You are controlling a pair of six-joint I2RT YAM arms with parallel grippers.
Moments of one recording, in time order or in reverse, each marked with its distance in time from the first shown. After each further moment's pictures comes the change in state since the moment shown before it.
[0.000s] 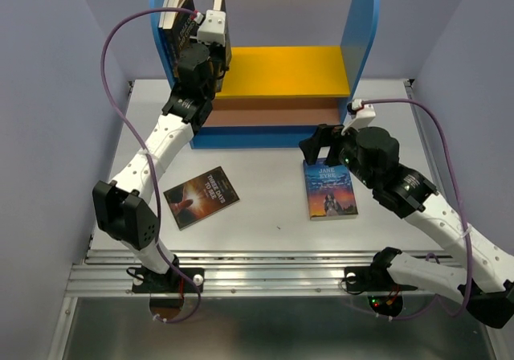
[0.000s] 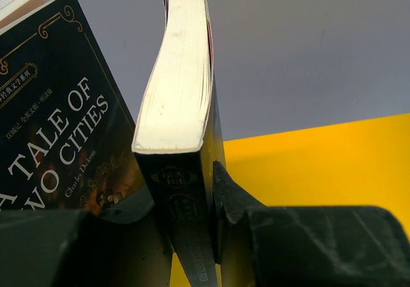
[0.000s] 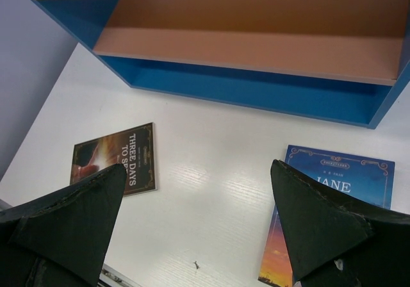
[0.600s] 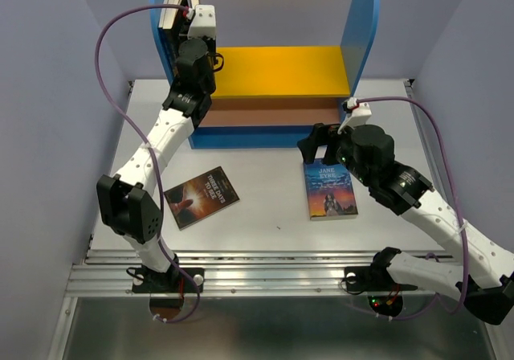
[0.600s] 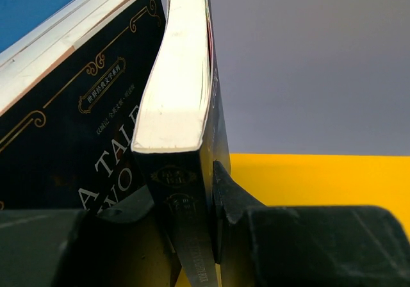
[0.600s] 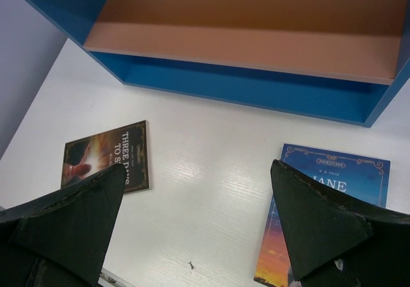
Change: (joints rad) left arm 0.038 0.047 0.038 0.026 -0.198 0.050; right arm 0.000 0.033 0.013 -0.005 0.007 -0.013
